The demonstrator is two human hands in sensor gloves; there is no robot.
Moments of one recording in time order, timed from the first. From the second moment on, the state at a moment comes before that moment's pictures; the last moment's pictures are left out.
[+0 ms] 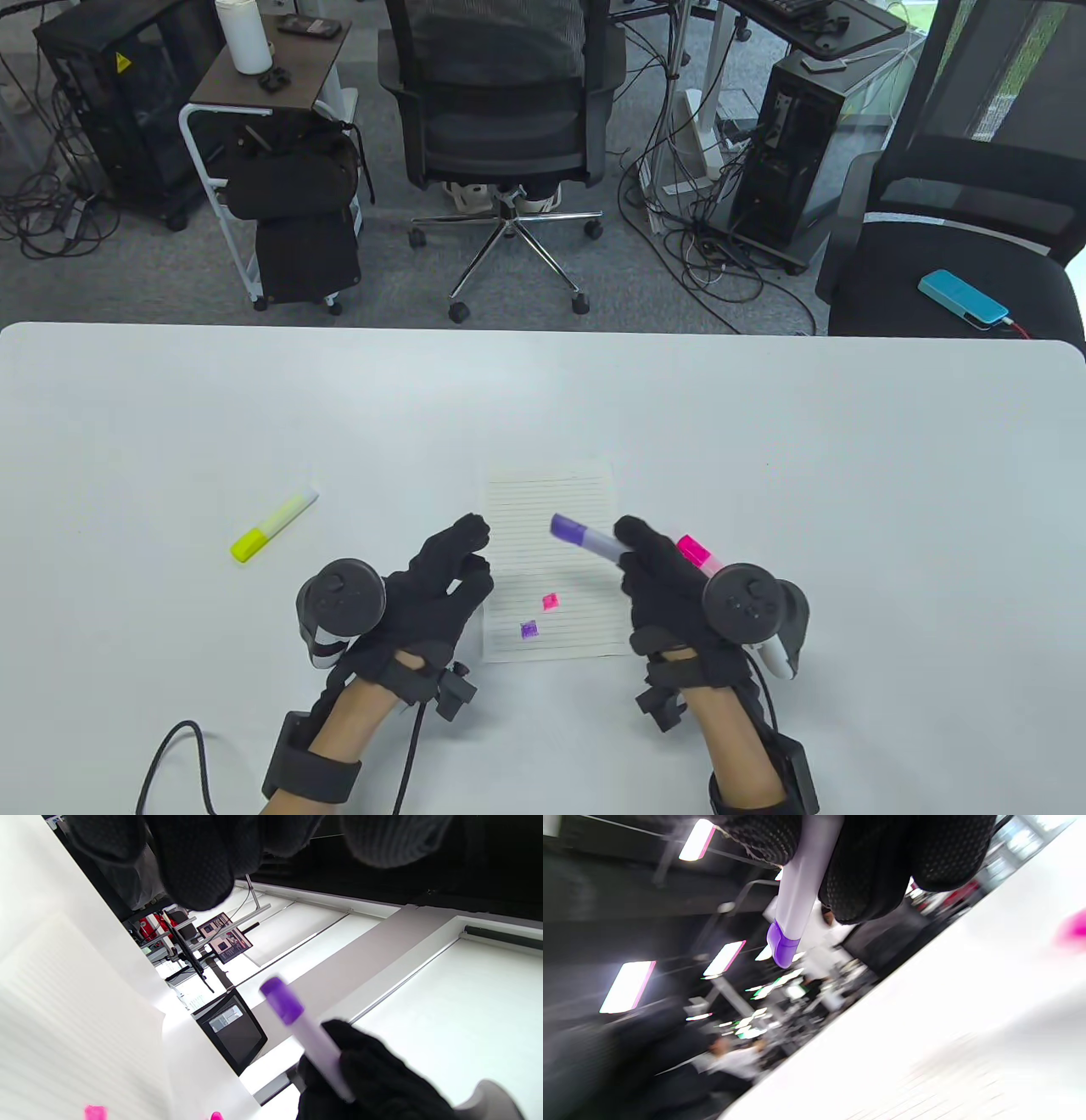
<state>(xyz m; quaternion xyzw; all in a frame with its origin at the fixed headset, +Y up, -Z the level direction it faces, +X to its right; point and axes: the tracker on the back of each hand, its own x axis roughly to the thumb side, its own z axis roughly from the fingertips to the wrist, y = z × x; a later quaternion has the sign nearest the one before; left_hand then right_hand) -0.184 -0.735 -0.308 0.07 -0.22 0.52 0.82 0.176 -0.711 -0.300 0.09 -0.07 0.91 0.40</state>
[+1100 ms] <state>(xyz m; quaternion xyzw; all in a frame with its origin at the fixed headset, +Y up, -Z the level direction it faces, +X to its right) -0.192 -0.735 -0.313 0.05 -0.21 0.47 0.86 0.247 -0.732 -0.305 -0.05 -0.10 0.89 0.44</state>
